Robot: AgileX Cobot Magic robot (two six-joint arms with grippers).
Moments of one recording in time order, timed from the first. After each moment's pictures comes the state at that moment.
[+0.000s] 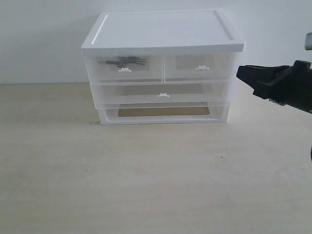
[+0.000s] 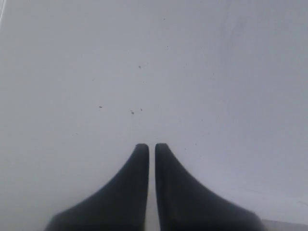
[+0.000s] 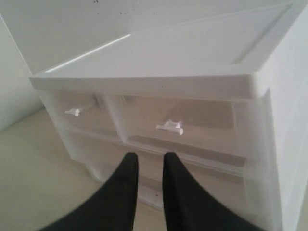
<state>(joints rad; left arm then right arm) -0.01 0.00 0.00 -0.04 -0.40 -0.15 -0.05 1.64 -0.64 -0.91 -1.07 0.79</state>
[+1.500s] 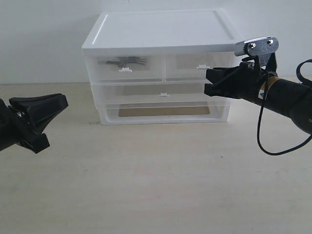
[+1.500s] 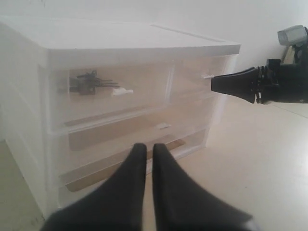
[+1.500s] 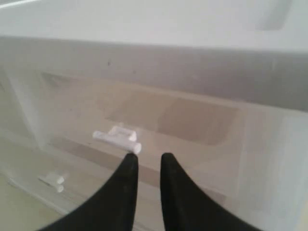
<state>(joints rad) -0.01 1.51 -0.37 0.80 -1.13 -0.46 0.17 1.90 -0.90 -0.54 -0.83 0.45</state>
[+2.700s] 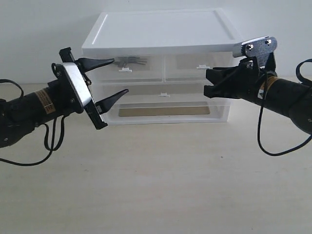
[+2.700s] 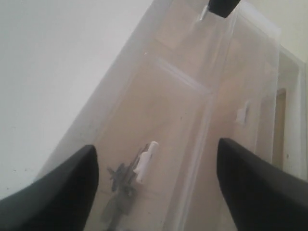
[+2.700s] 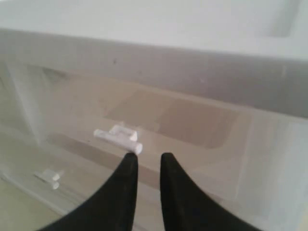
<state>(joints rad) -0.18 2.02 -0.93 0.79 -1.15 0.55 0.18 1.90 -0.90 -0.54 -0.83 0.39</state>
